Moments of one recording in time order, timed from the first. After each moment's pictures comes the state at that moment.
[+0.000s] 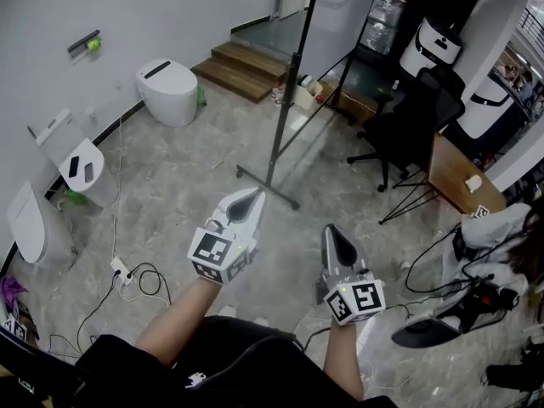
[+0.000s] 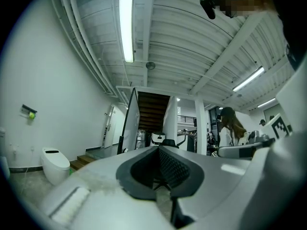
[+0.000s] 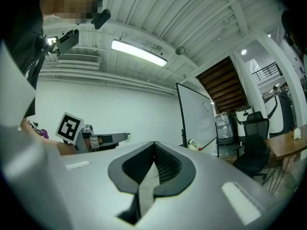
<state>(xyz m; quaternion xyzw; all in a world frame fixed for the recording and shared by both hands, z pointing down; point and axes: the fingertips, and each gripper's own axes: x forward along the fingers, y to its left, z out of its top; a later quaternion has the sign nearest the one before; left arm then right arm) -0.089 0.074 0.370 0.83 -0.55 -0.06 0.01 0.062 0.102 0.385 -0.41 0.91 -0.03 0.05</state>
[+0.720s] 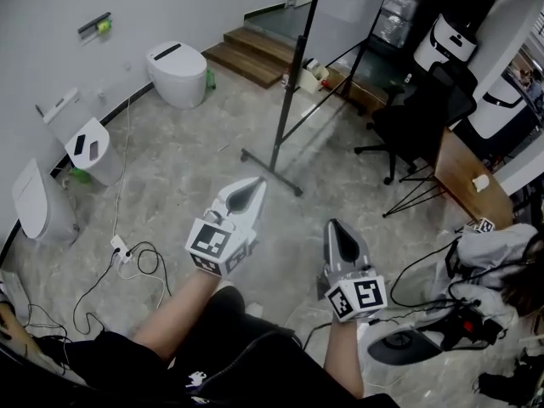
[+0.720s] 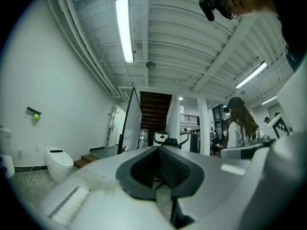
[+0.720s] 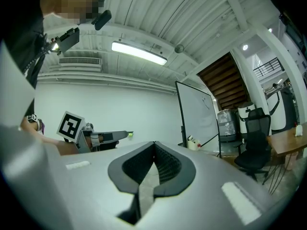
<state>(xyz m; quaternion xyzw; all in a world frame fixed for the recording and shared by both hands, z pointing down) -0.054 0.078 0.380 0.82 -0.57 -0.06 0.01 0.103 0.100 0.399 -0.38 0.92 -0.04 0.04</state>
